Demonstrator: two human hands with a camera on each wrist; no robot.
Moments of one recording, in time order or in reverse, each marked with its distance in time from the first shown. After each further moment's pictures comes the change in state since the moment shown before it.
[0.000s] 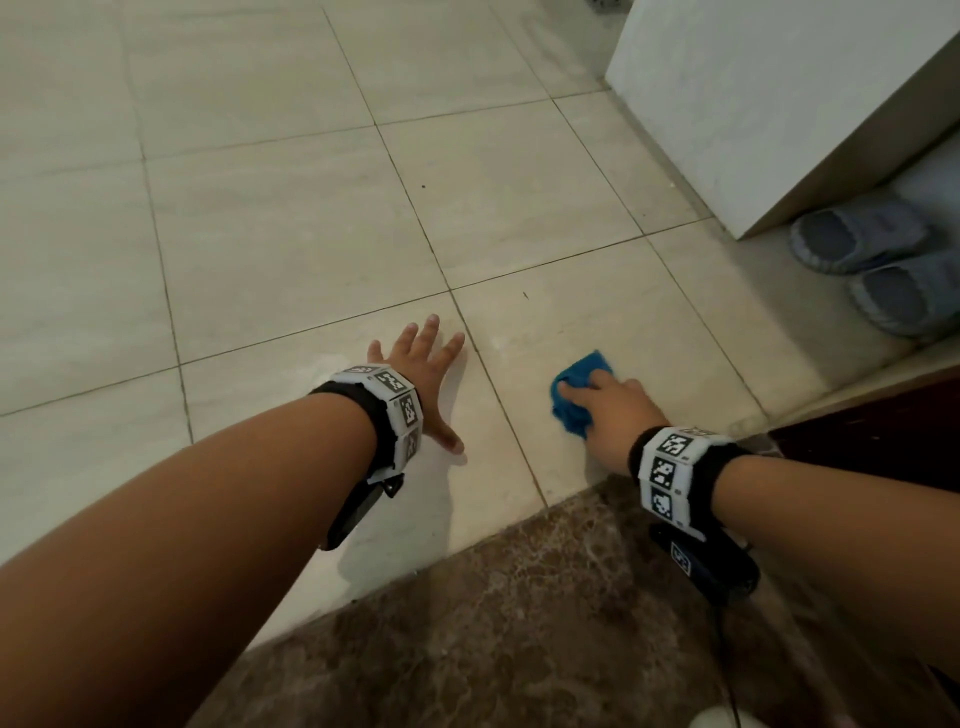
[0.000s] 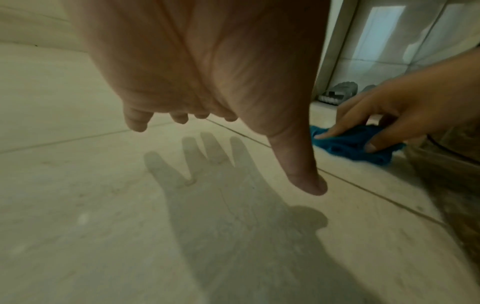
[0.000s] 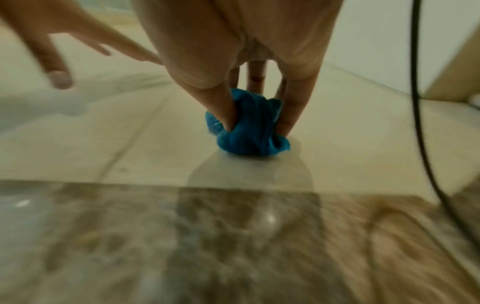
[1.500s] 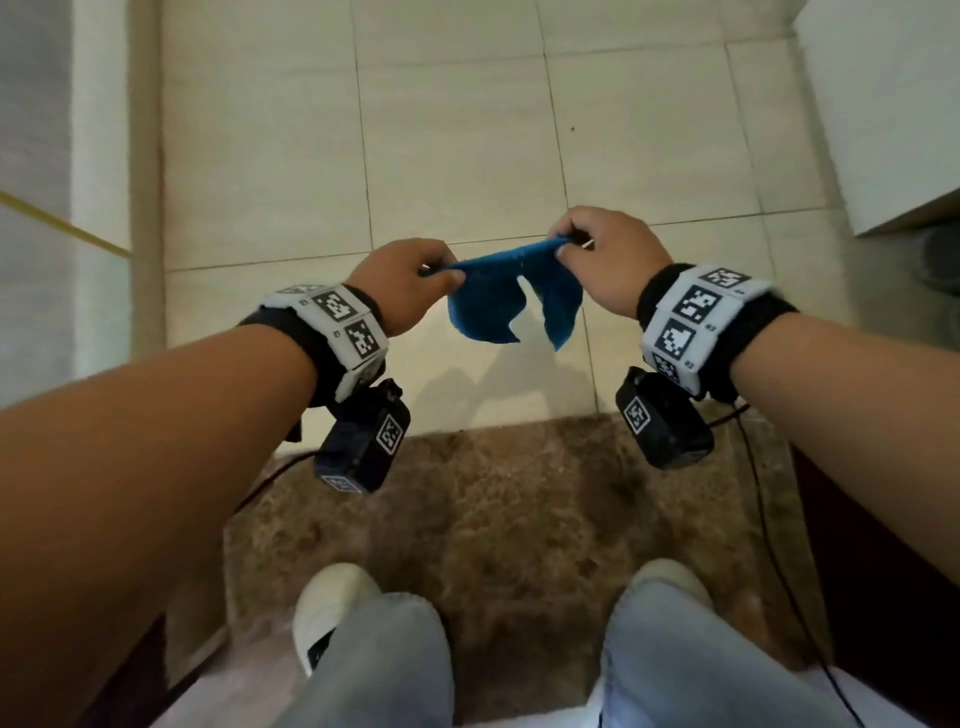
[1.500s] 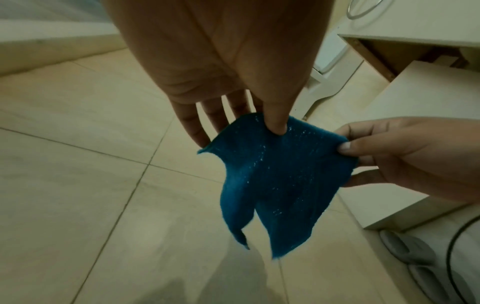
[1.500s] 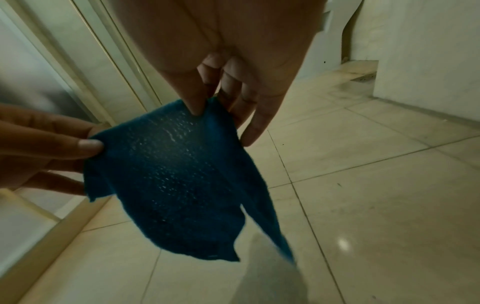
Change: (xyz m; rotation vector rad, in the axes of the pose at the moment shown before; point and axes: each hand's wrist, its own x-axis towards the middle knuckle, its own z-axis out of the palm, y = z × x) left_hand -0.219 -0.056 -0.084 -0.819 0.388 -0.224; right_hand -0.077 -0.140 -0.176 0.552 0.158 -0.374
